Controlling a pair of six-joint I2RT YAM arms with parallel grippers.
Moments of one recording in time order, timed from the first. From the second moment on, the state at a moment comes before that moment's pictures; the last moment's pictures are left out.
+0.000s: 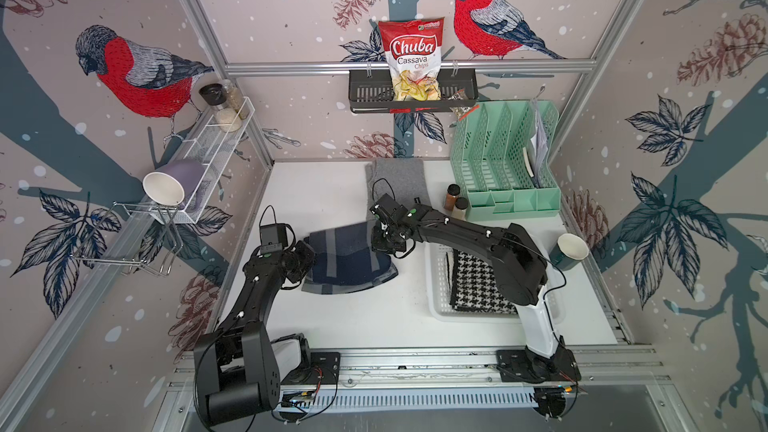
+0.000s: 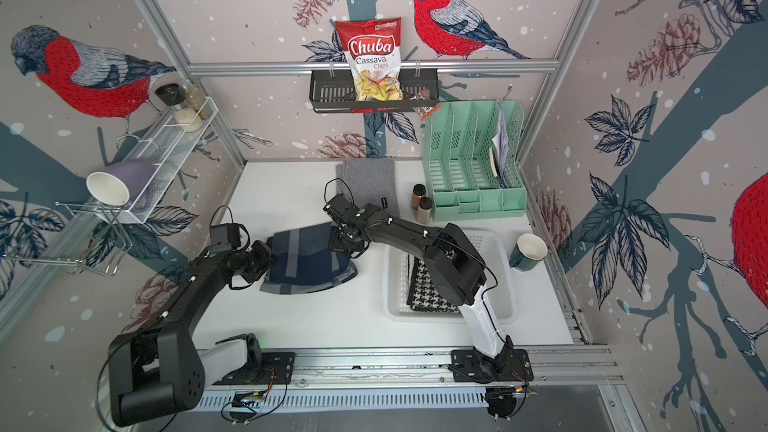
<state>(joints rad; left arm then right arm) 0.20 1.16 0.62 -0.51 0.37 -0.71 0.97 2.10 1.71 -0.69 -0.16 0.84</state>
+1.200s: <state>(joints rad) -0.64 1.11 0.92 -0.59 0.10 -1.16 0.85 1.44 1.28 -0.92 -0.01 0.84</state>
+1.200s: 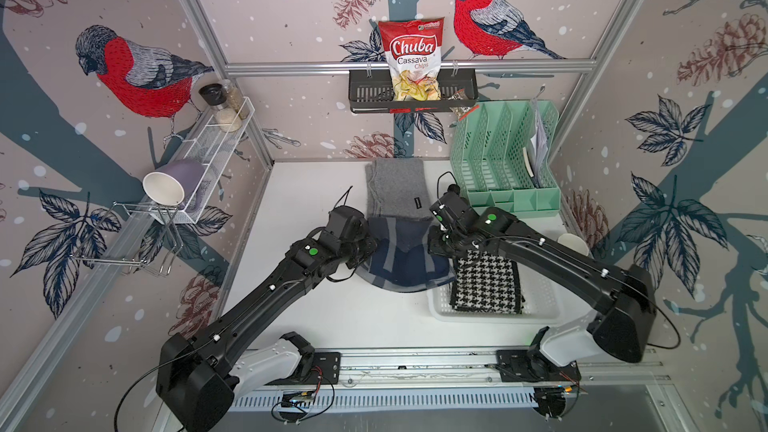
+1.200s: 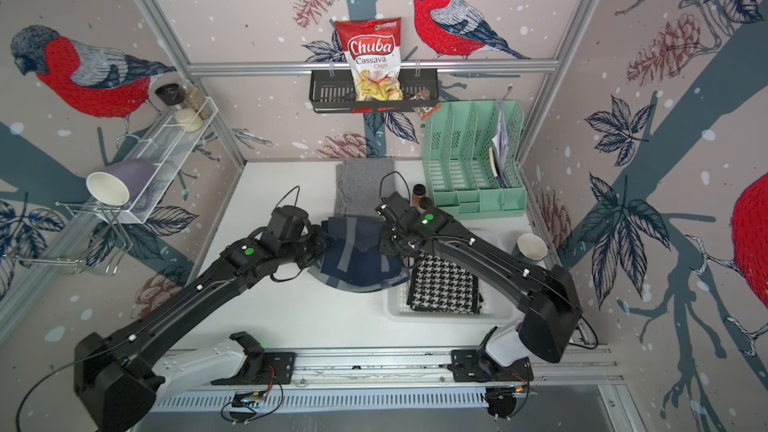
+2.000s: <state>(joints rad) -1.07 1.45 1.12 -0.42 -0.02 -1.34 0.44 1.05 1.01 -1.16 0.13 0.78</state>
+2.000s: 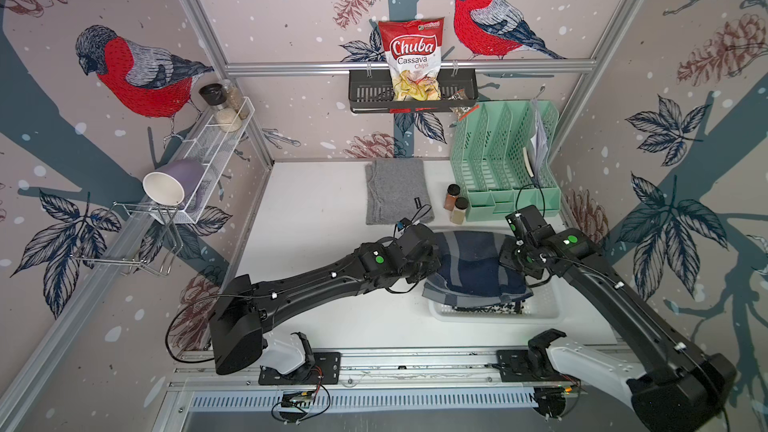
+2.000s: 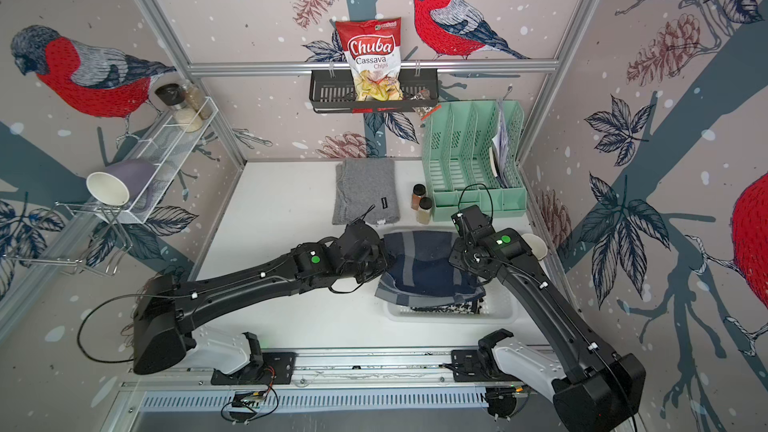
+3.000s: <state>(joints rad) -1.10 1.70 1.19 -0.37 0.00 -1.31 0.18 1.07 0.84 -1.05 0.10 0.66</state>
